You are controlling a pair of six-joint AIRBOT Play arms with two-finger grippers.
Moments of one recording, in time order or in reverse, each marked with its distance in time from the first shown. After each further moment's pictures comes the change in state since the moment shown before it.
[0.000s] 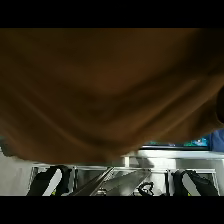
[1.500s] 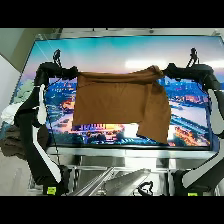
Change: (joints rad) left arm -0.125 -1.341 0.264 -0.039 0.013 0.117; right arm 0.127 -1.024 -0.266 0.101 0.178 0.055
